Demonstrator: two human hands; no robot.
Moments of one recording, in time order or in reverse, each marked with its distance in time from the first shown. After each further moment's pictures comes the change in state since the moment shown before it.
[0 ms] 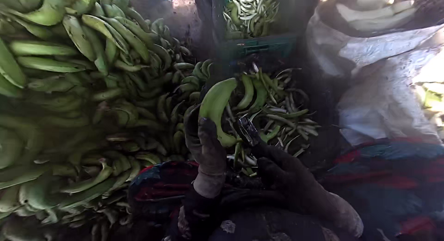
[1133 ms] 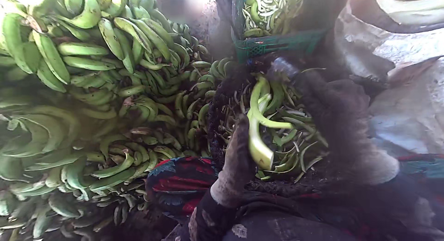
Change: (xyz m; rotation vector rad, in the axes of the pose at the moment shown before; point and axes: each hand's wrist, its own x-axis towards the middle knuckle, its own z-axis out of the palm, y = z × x) left_hand -0.020 0.001 -0.001 0.167 -0.315 -0.595; right_hand 0.086 -0.016 -0.084 -1.031 0.621 -0.465
